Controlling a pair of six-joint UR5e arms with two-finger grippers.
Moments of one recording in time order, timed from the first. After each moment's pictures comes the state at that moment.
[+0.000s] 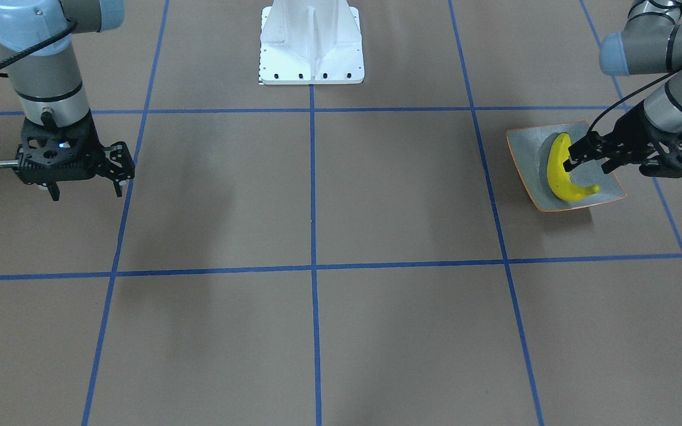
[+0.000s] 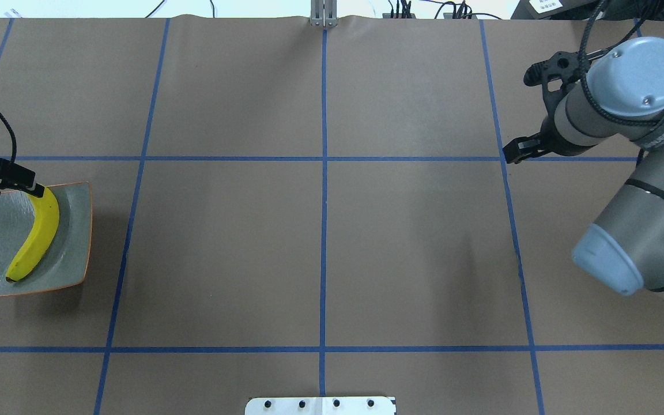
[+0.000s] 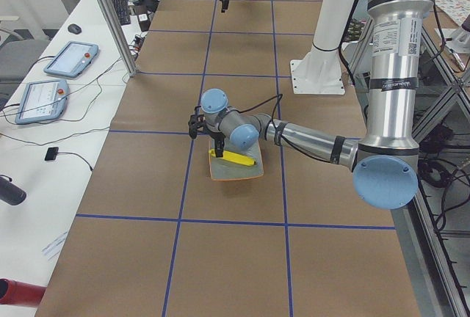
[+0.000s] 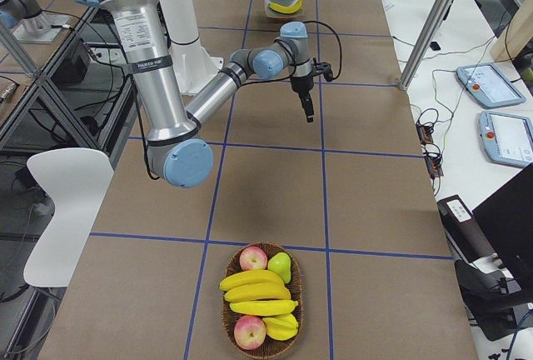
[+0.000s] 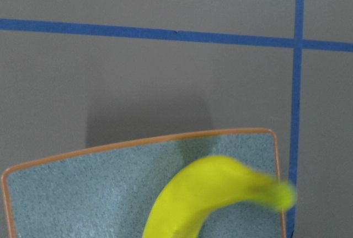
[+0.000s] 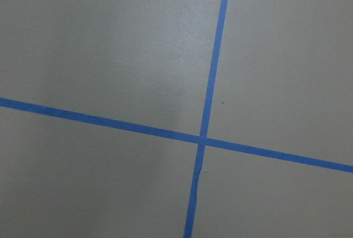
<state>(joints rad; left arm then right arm) -1.08 -1.55 -1.78 -2.02 -2.37 -0.81 0.86 -1.30 2.00 -1.72 1.82 0.68</state>
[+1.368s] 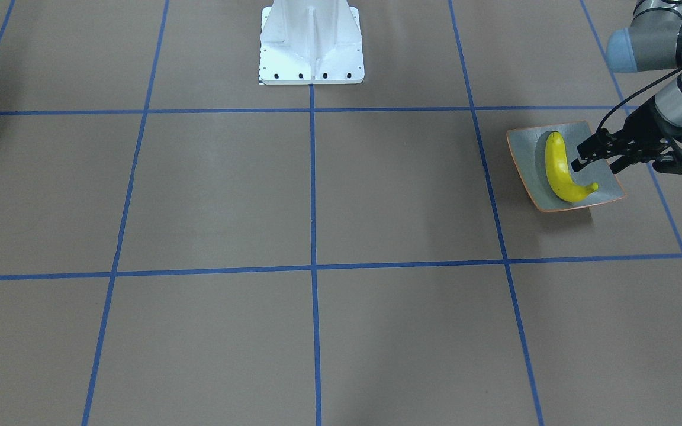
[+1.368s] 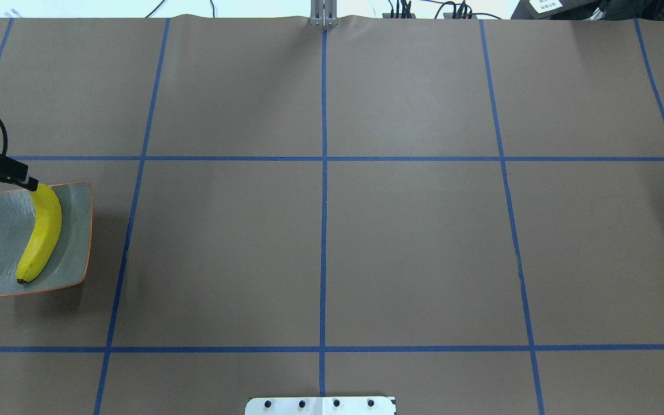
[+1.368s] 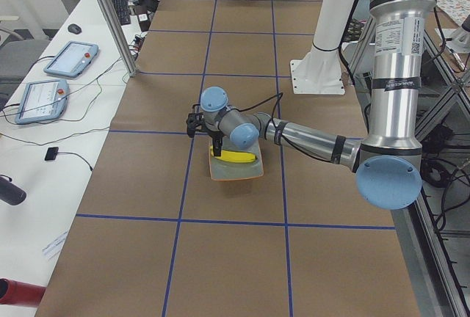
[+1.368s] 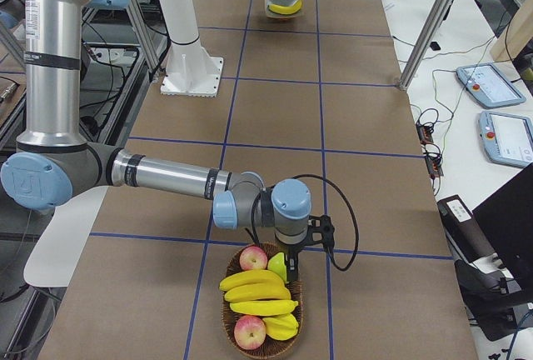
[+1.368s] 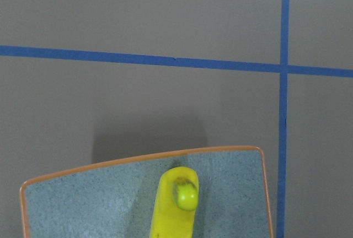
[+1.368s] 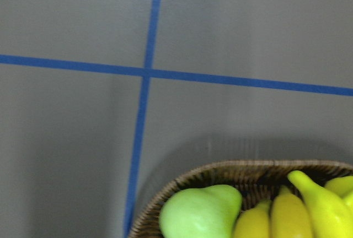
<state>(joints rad) -1.09 -1.55 -1.79 -2.02 -2.36 -0.81 1.60 -1.65 1.47 -1.34 2.26 -0.06</state>
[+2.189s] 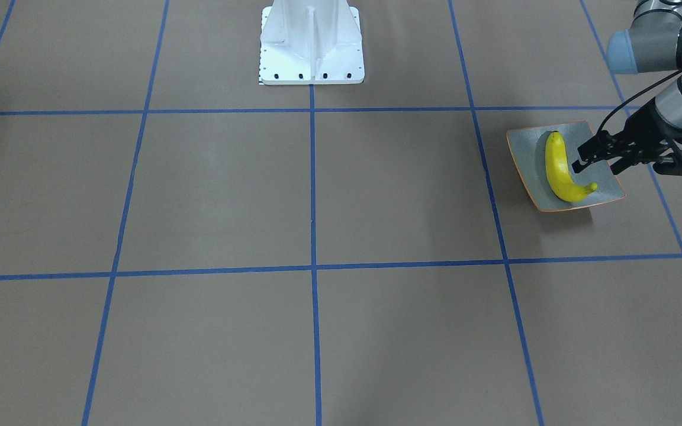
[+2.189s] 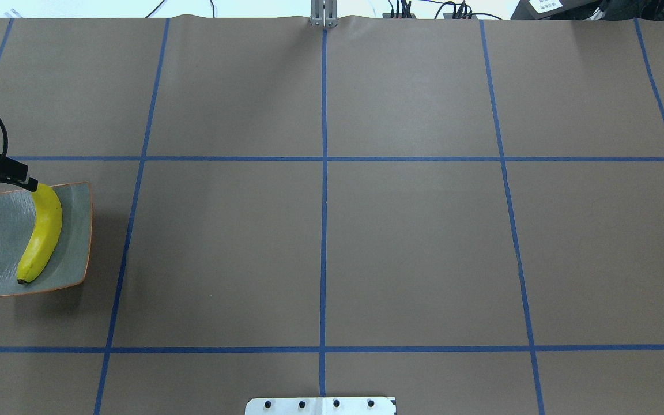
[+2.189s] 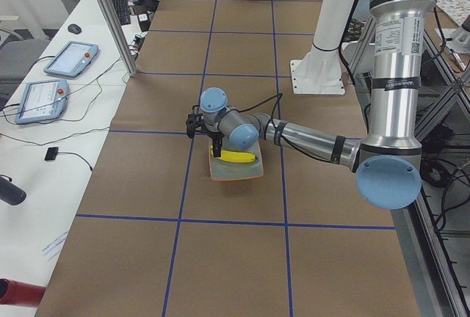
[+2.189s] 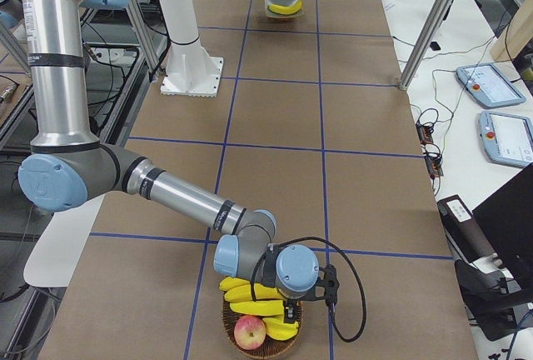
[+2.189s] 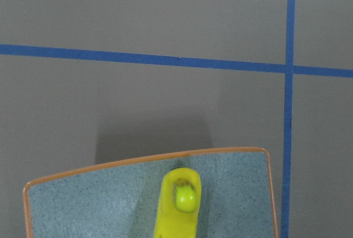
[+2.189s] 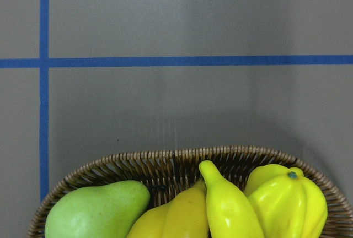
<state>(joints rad) -1.09 -1.55 -1.79 -2.02 -2.36 -0.81 1.72 -1.52 1.14 -1.34 2.43 -0.16</state>
